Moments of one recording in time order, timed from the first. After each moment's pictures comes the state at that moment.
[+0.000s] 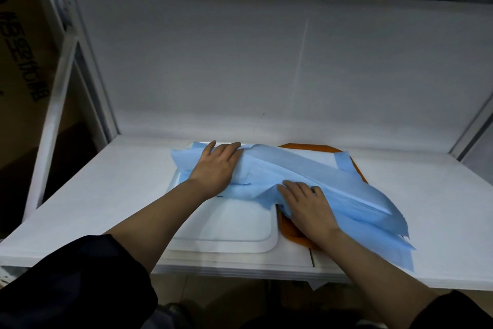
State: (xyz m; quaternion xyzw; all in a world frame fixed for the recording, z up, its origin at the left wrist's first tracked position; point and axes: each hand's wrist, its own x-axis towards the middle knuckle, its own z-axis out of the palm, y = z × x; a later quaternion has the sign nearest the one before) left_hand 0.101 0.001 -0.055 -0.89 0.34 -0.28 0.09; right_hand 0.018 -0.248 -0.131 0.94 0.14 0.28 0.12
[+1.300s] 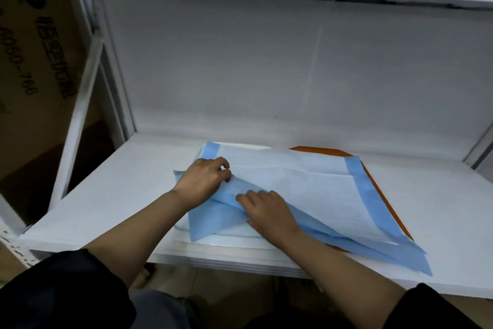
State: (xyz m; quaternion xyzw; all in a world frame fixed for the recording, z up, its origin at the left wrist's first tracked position) left_hand 0.082 0.061 -0.059 -0.87 0.41 -0.26 0.01; right_hand 0.010 -0.134 -0.108 0.92 0.25 0.30 0.05
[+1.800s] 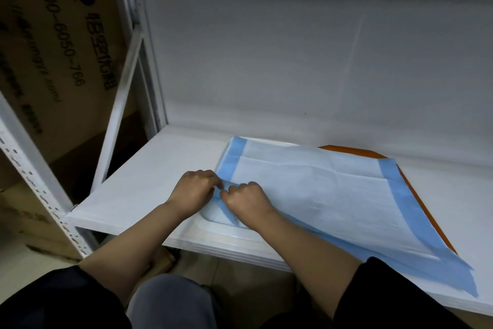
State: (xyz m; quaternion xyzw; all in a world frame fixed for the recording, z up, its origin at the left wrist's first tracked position) left_hand 0.061 0.133 -0.096 -0.94 0.26 -0.19 -0.08; right_hand 0.036 -0.034 -0.097 0.92 0.28 0.26 0.12
